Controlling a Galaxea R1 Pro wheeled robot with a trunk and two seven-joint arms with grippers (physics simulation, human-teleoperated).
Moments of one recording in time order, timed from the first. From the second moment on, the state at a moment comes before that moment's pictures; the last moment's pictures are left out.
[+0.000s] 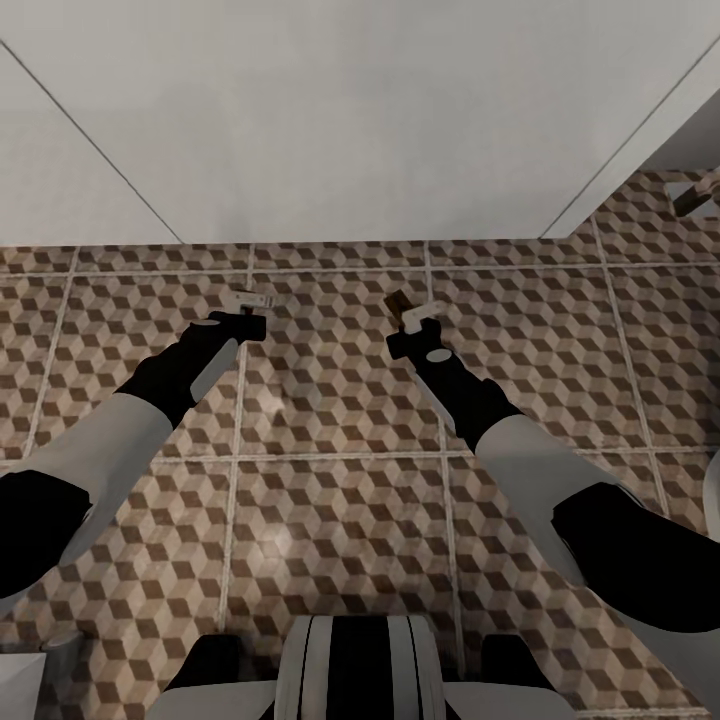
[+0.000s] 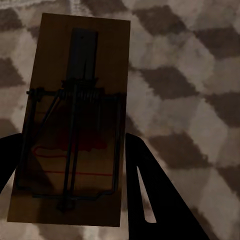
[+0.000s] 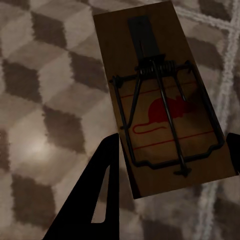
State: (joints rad) left arm -1.36 0.13 -0.53 -0.64 0.46 0.39 0.21; right arm -1.31 0.12 0.45 -0.52 -0.08 0.15 -0.12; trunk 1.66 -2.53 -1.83
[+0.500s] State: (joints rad) left arm -1.36 0.13 -0.53 -0.64 0.46 0.39 0.21; right arm -1.30 0.11 0.45 -0.52 -0.08 0.15 -0.12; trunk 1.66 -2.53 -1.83
